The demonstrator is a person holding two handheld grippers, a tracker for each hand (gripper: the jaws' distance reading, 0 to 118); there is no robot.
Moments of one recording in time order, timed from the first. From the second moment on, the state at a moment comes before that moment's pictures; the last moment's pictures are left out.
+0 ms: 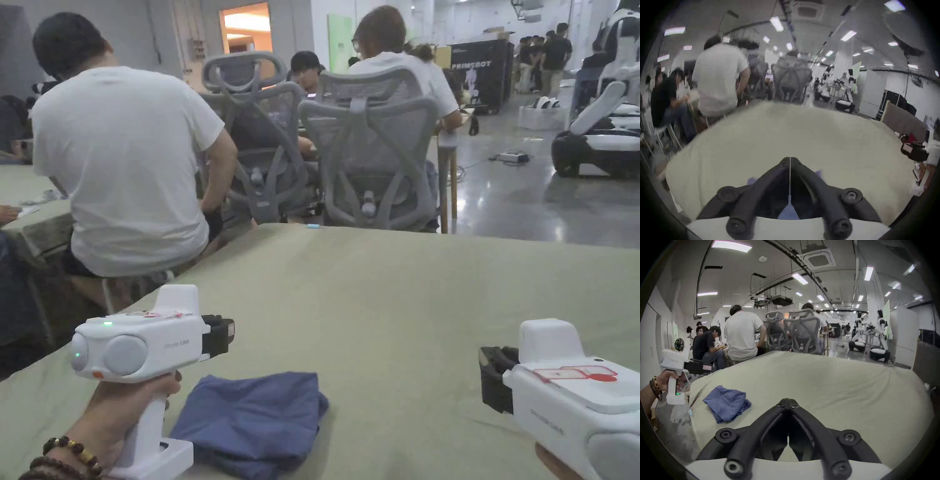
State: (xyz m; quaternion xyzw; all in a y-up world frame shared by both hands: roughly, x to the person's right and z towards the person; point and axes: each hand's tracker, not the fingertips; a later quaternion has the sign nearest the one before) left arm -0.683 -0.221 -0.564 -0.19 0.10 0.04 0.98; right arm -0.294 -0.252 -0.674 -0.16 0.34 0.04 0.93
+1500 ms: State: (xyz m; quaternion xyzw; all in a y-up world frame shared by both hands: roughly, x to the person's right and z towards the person) left arm -0.265 -0.316 -0.547 -0.02 0.06 -0.02 1.00; right arm 0.027 -0.283 -0.570 -0.05 0.07 0.03 1.00
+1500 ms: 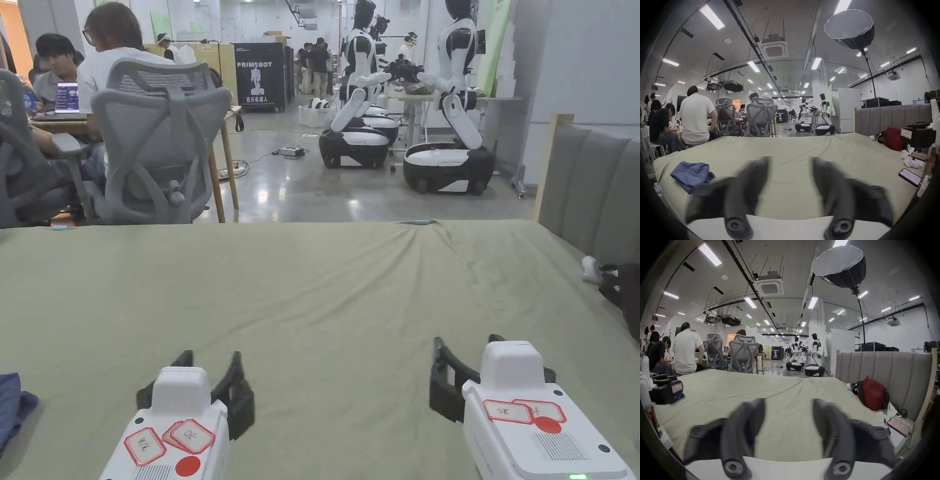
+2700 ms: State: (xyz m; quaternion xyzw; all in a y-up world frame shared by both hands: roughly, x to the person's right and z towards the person) left arm -0.253 -0.315 -0.524 -0.02 0.06 -0.03 1.00; right arm 0.023 -0.287 -0.563 -0.04 0.06 0.04 1.00
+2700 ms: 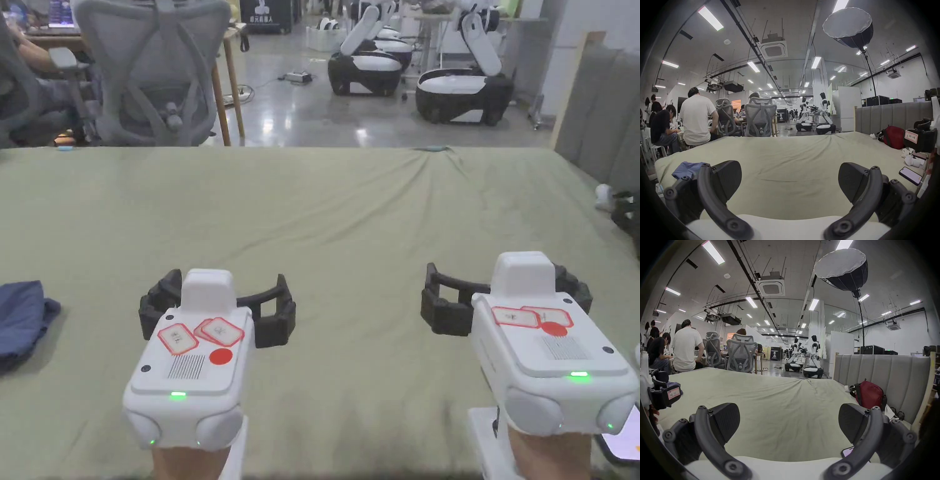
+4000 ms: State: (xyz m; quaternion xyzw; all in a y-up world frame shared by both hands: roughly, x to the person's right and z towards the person) left arm -0.252 -0.313 -0.521 -0.01 0.06 -0.04 1.00; right arm 0.022 -0.294 -0.562 -0.03 0.06 0.05 1.00
